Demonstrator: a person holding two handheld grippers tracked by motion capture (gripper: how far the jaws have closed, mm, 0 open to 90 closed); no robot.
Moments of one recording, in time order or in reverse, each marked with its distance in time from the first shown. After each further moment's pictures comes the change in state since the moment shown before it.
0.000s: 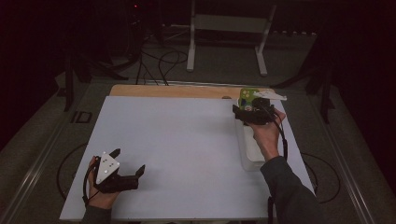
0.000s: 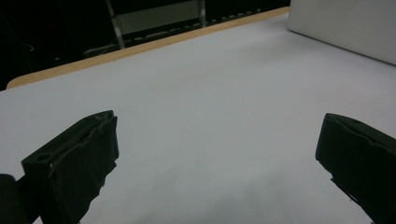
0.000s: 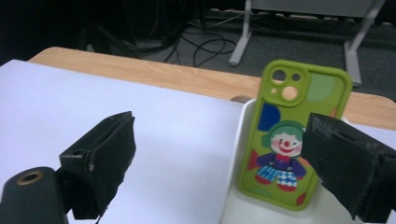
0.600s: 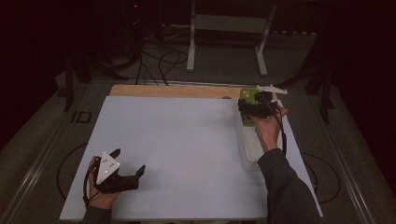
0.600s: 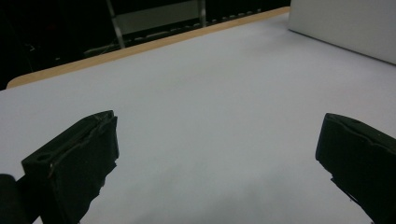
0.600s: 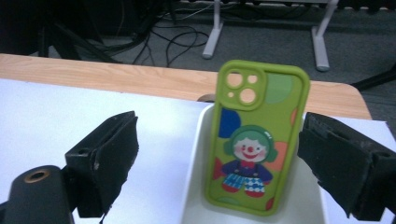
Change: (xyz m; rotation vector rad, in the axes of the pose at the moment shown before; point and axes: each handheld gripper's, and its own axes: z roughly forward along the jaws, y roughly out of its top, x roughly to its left) left arm -0.001 -0.001 0.000 -0.001 0.002 0.000; right arm -0.021 0.010 0.022 0.035 -0.116 0.061
